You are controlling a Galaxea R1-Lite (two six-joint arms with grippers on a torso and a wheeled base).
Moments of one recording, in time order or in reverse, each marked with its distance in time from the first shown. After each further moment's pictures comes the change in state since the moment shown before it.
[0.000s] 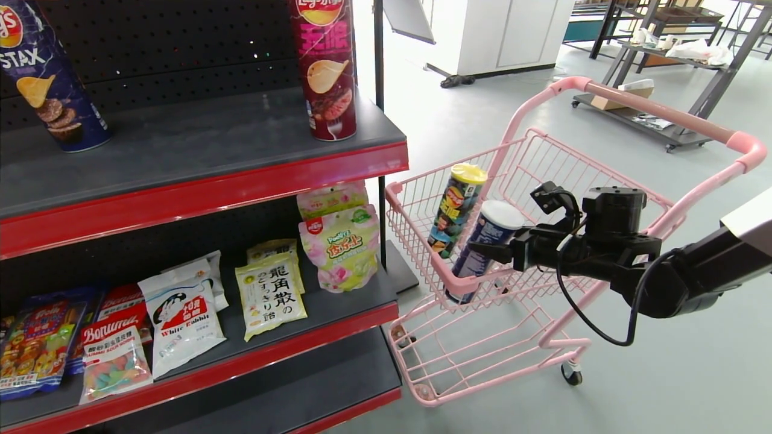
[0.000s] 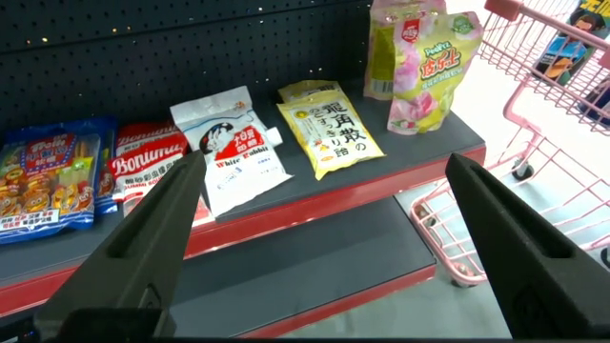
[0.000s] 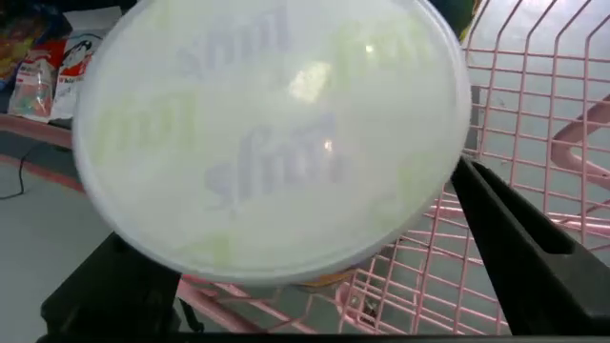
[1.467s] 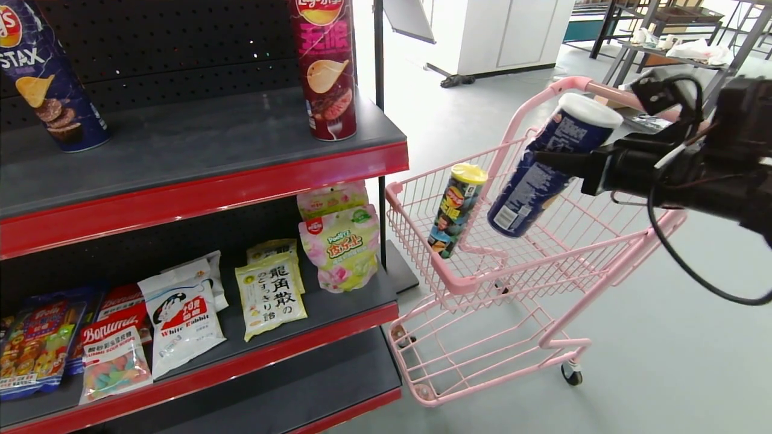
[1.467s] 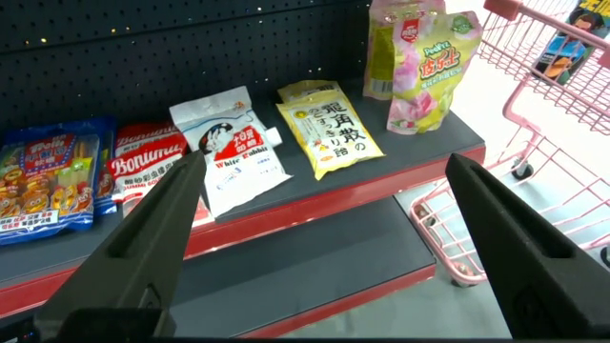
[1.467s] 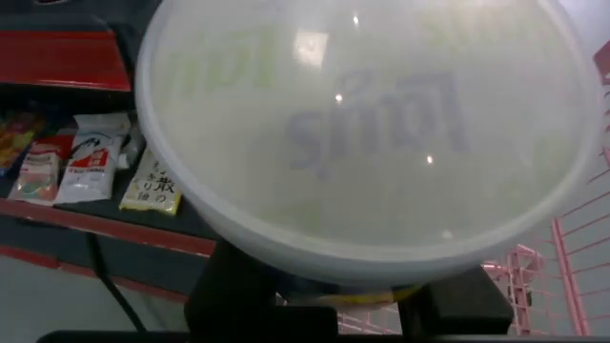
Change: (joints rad) left arm 0.000 0.000 0.000 0.000 -0.004 0.002; right arm -0.021 -0.428 -0.144 0.361 -0.122 0.019
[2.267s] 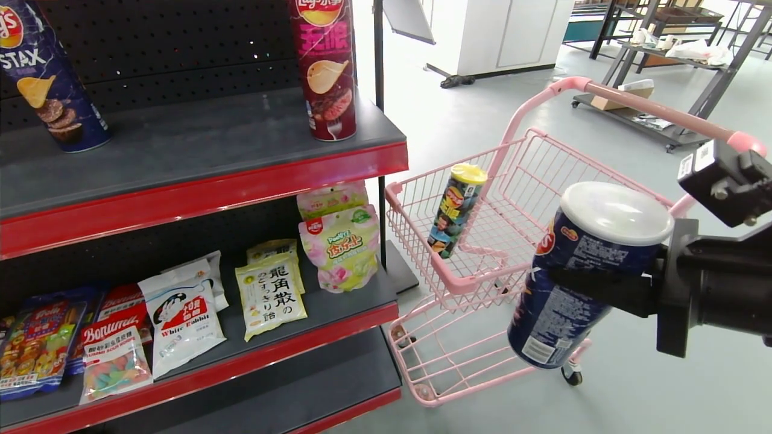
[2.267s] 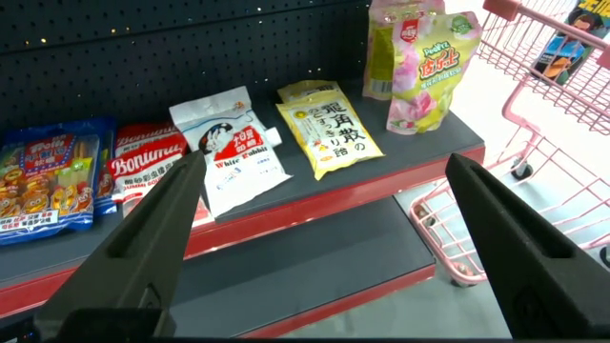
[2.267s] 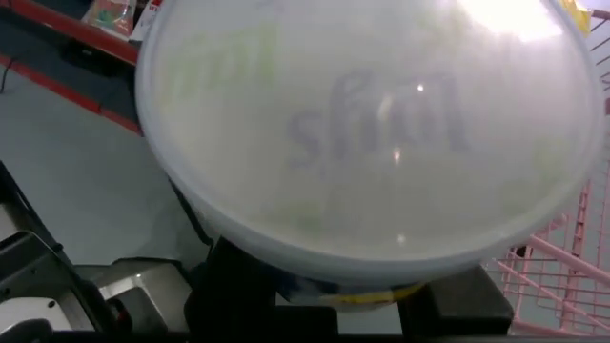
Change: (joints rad) left arm 0.000 0.000 0.000 0.000 0.000 0.000; right arm 0.381 -0.399 0.267 0.386 -0.229 -0.198
